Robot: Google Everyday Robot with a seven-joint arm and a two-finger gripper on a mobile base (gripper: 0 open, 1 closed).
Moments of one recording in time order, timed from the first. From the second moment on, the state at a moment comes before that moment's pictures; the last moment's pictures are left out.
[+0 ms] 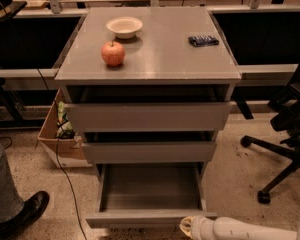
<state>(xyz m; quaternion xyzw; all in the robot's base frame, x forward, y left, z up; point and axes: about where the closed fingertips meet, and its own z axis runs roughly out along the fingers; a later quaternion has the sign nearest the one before) 0.453 -0.160 0.214 -0.60 0.73 0.05 0.32</state>
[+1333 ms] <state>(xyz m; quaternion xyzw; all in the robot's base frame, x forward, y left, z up) 0.517 -0.148 0.188 -0.59 0.71 0.02 0.38</state>
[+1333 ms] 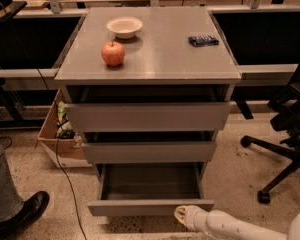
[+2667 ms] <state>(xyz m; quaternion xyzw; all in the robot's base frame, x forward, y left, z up) 0.570 -0.119 0.159 -0.58 0.70 0.03 0.41</state>
